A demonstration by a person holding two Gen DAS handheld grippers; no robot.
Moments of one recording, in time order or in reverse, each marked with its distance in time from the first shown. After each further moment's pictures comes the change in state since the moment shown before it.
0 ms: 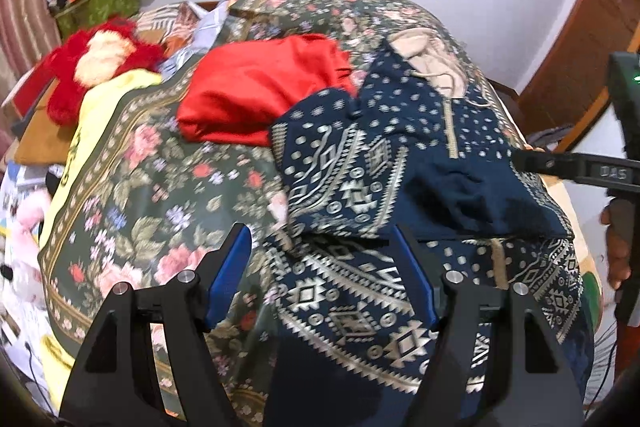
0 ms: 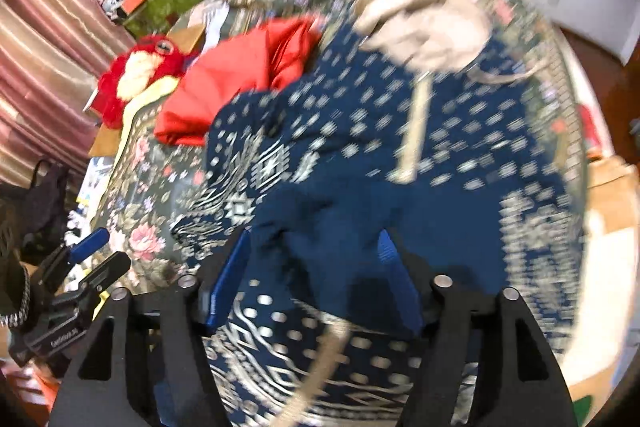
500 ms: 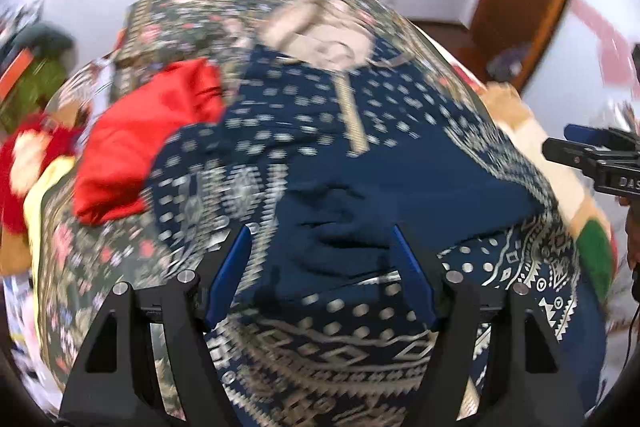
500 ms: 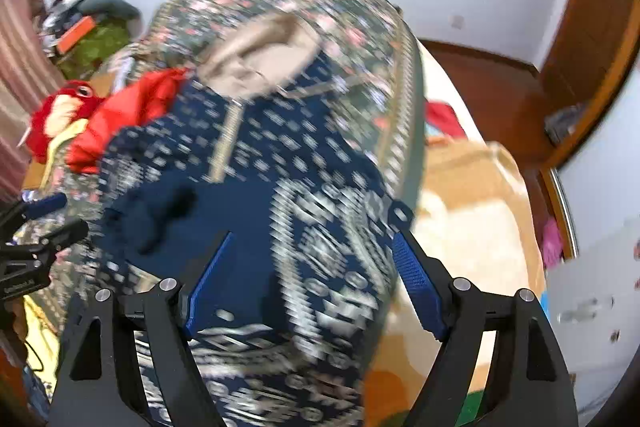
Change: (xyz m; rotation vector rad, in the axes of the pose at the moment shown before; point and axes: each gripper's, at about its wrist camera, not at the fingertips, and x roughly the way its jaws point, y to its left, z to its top) left arm 0.063 -0.140 0.028 0.359 0.087 -0.070; right arm -0.028 -0.112 -0.051 0.115 -0.078 -0.287
